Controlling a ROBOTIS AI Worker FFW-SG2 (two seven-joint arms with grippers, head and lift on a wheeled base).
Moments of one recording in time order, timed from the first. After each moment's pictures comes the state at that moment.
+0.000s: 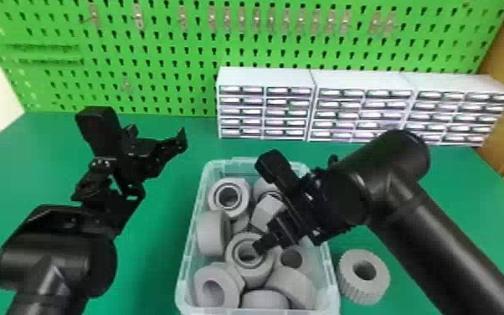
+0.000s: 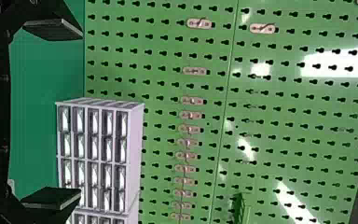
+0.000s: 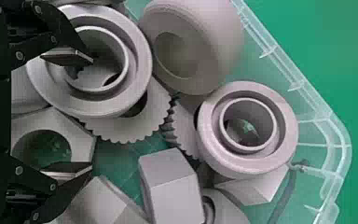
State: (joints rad) left arm -0.15 0.15 -0.08 -1.68 0.27 0.23 -0.09; right arm -0.60 -0.21 0.61 -1.61 -0.49 1.52 0.14
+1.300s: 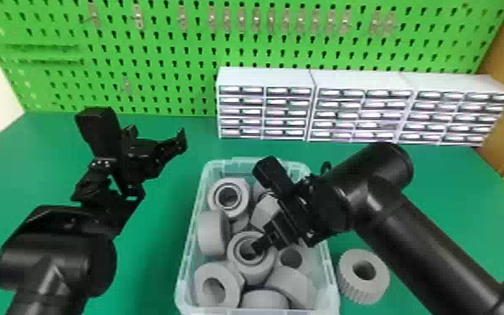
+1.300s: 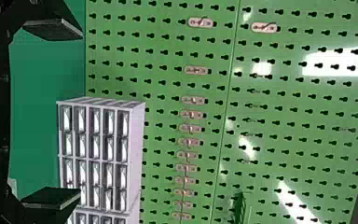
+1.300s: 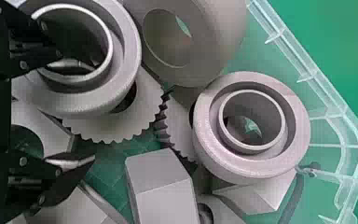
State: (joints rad) left arm -0.16 0.15 -0.08 -1.67 0.27 0.23 -0.10; right arm -0.62 -0.19 0.66 -1.46 -0.42 1.38 0.23
